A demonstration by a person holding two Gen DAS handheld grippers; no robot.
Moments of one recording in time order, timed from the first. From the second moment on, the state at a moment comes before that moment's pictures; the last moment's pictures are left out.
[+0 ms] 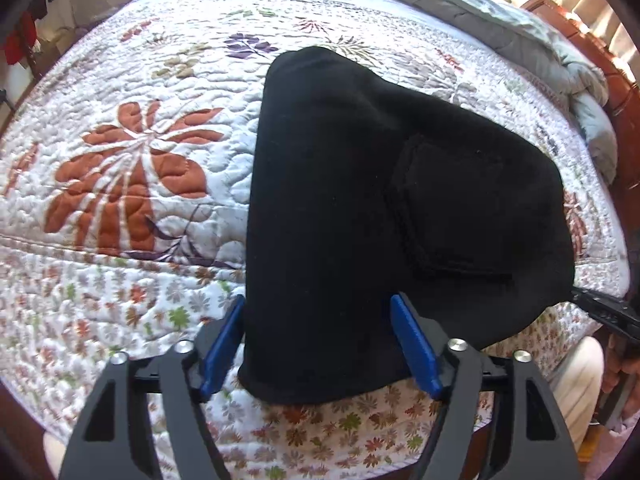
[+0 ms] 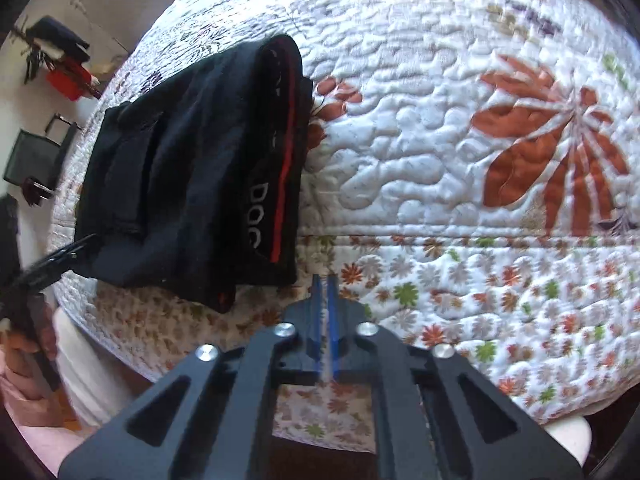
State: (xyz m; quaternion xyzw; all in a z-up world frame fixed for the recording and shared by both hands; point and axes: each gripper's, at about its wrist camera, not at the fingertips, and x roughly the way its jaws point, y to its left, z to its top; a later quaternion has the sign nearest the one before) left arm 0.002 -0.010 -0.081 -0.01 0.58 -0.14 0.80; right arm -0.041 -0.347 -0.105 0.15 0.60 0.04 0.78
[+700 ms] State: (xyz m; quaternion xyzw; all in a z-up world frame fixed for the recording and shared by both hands) left arm -0.003 -0.020 -0.034 0.01 0.55 -0.13 0.83; right arm -0.018 -0.309 -0.024 0.14 0.54 0.06 0.83
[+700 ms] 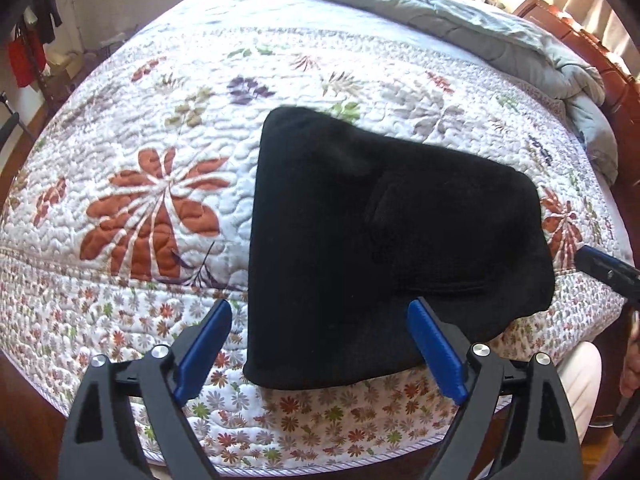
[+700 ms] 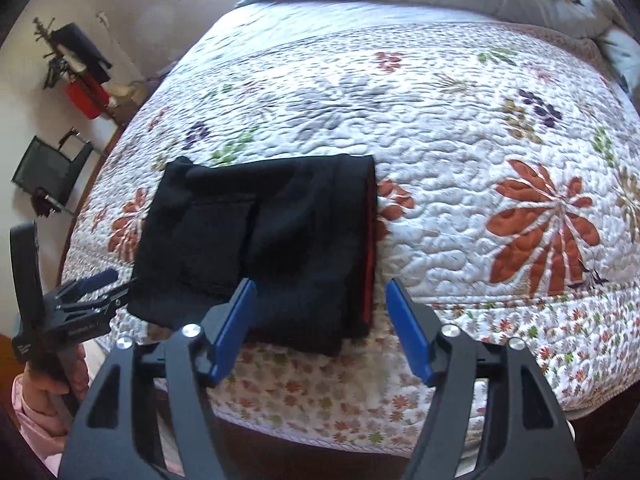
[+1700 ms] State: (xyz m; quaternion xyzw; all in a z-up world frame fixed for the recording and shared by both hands) left arm 0.056 -0.017 -0.102 -0.06 0.61 -0.24 0.75; right arm 0.015 -0.313 -0.091 0.17 0.60 0.07 0.78
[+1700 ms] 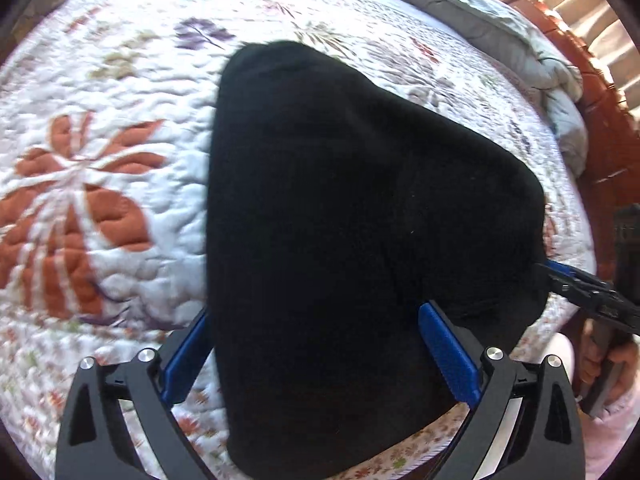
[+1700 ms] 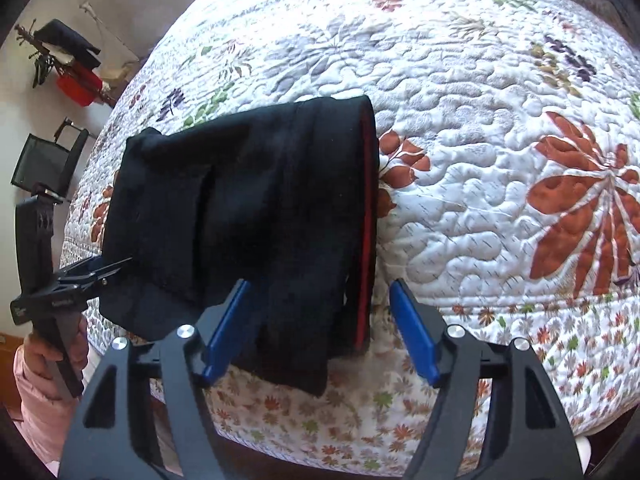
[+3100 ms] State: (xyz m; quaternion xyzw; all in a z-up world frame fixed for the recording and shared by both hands) left arm 0.170 -0.058 -0.105 -0.09 0.55 -0.25 0.79; right arm 0.152 -0.365 -0.119 0.17 0.56 0.13 0.80
